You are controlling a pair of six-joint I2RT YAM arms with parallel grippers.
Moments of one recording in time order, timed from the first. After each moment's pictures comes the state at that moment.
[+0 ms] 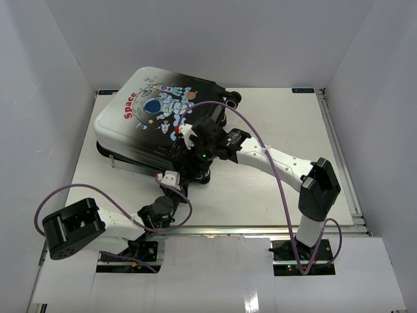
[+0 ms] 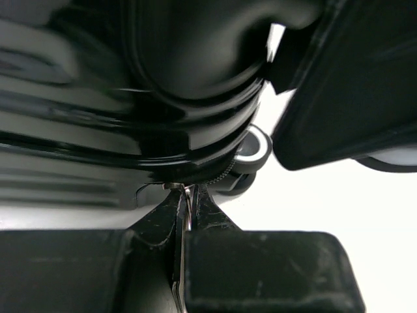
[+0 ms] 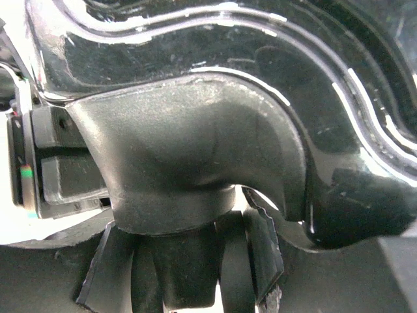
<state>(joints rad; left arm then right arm) -1.08 1.23 0.09 1.01 -0.71 -0.32 0.96 1.77 1.55 -0.62 -0.31 0.05</state>
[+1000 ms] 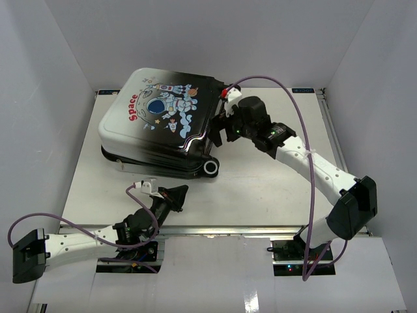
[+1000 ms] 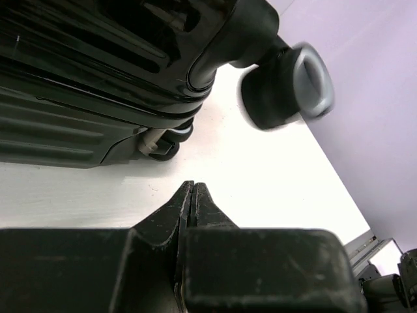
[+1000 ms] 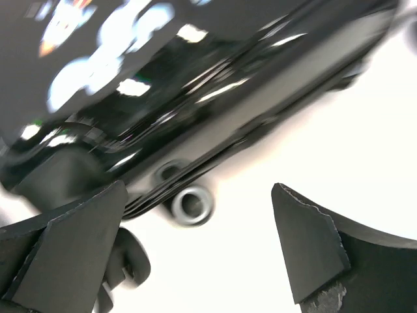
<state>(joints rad) -1.22 0.58 0.02 0.60 -0.75 -0.60 0.72 1.49 1.36 -0.37 -0.11 0.08</state>
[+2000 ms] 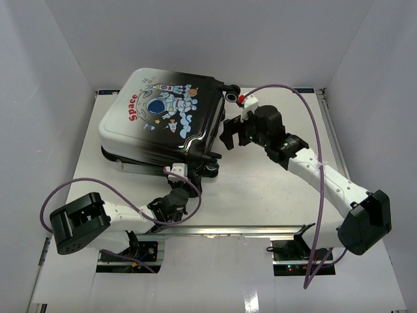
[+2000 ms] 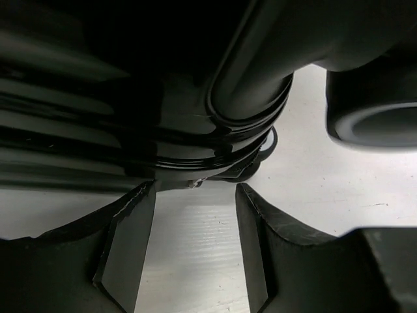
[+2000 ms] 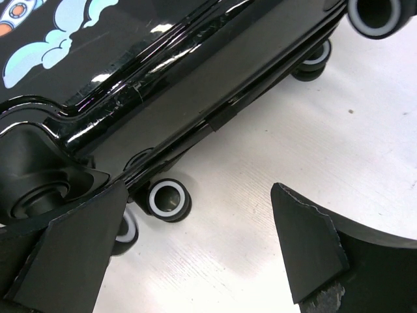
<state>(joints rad) -1.09 1.30 0.27 0.78 -0.83 -0.47 0.63 1.35 1.16 -0.21 -0.09 0.08</state>
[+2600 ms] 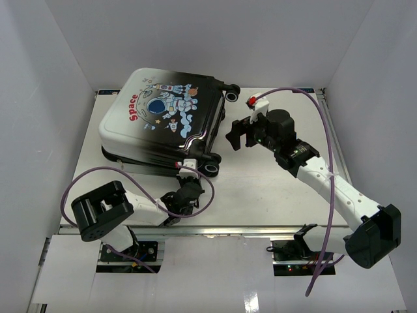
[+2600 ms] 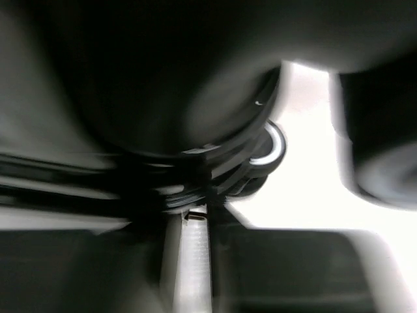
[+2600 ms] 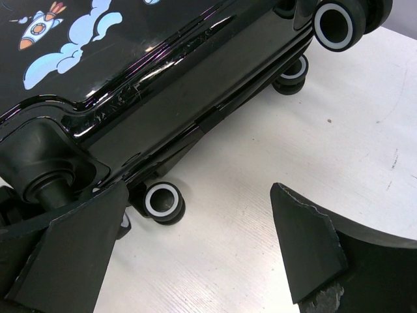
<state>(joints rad) -1.07 1.52 0.41 0.81 -0.86 -0.43 0.59 1.22 1.07 -0.16 -0.11 0.07</state>
